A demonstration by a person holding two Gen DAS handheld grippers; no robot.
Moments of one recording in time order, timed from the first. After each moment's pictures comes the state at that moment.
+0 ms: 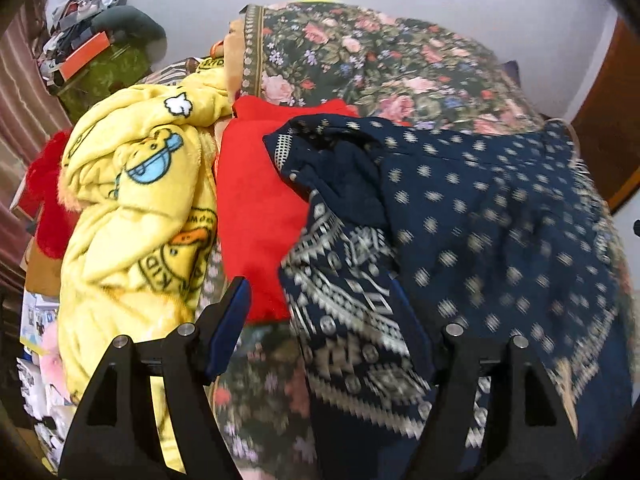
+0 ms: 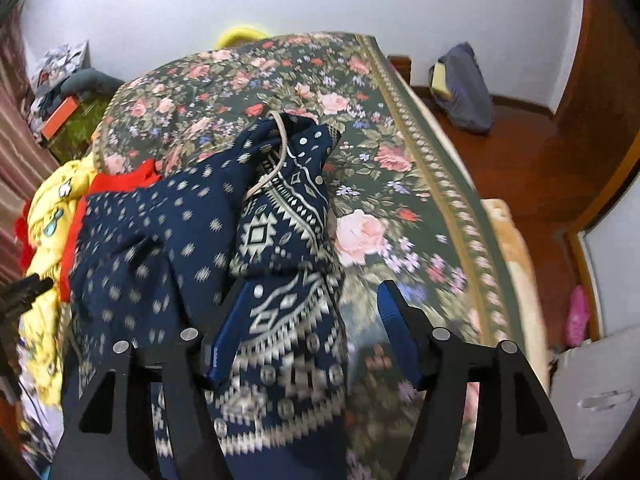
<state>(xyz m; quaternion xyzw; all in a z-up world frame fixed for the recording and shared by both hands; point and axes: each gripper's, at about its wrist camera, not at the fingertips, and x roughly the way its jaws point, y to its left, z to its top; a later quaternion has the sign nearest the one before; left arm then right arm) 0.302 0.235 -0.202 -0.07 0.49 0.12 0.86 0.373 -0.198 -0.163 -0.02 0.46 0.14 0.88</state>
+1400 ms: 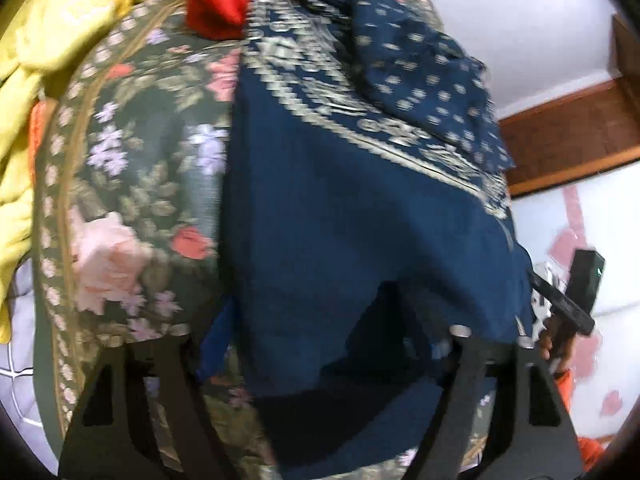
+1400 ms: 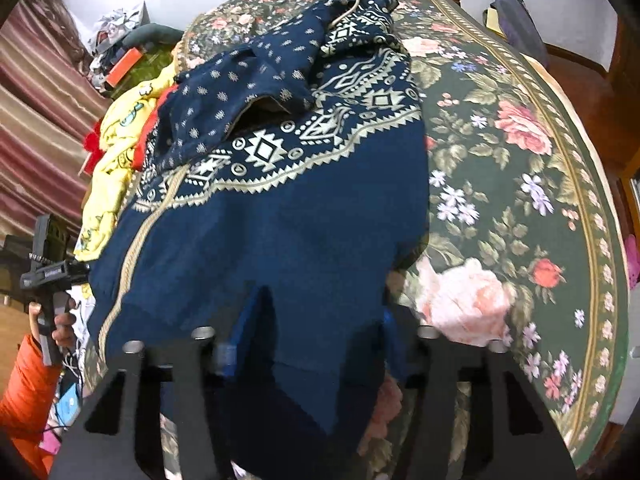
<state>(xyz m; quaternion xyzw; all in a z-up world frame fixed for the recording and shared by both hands) 0.142 0.205 -0.300 -0.33 0.54 -0.07 0.77 0.238 -0.212 -0.243 0.03 0.53 0.27 0.80</state>
